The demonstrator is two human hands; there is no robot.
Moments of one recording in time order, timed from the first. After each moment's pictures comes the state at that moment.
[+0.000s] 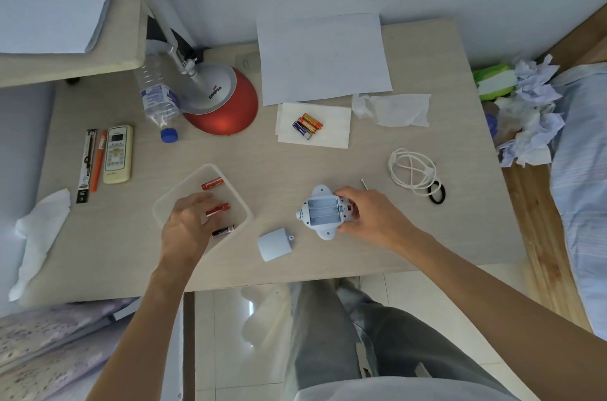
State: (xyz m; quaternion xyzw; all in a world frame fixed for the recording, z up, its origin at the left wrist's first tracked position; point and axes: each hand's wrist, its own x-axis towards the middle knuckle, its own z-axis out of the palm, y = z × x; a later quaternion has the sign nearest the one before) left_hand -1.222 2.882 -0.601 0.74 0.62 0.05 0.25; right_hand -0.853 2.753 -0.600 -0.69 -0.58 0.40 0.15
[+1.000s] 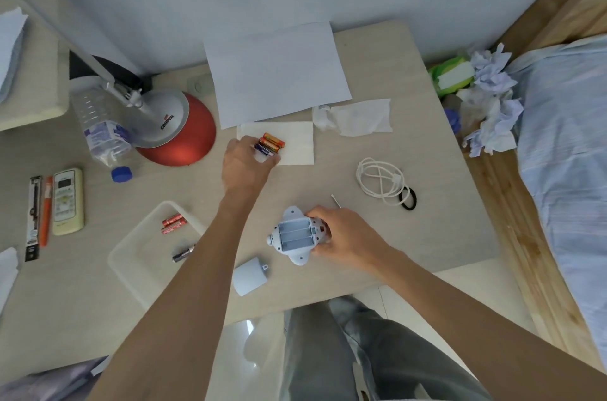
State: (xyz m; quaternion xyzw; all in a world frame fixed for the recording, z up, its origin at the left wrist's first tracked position) left_hand -0.997 2.969 -0.631 0.73 0.61 0.10 0.30; right_hand -0.857 2.751 -0.614 -0.71 -0.57 0.38 0.17
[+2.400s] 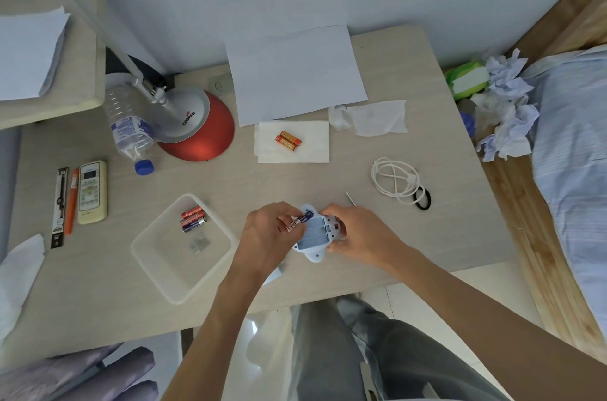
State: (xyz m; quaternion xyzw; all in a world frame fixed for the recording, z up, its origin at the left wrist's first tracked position) left_hand -1.063 2.847 -0.570 0.72 0.51 0.07 0.46; right_hand -0.858 2.748 -0.606 -0.71 -0.57 0.39 0.16
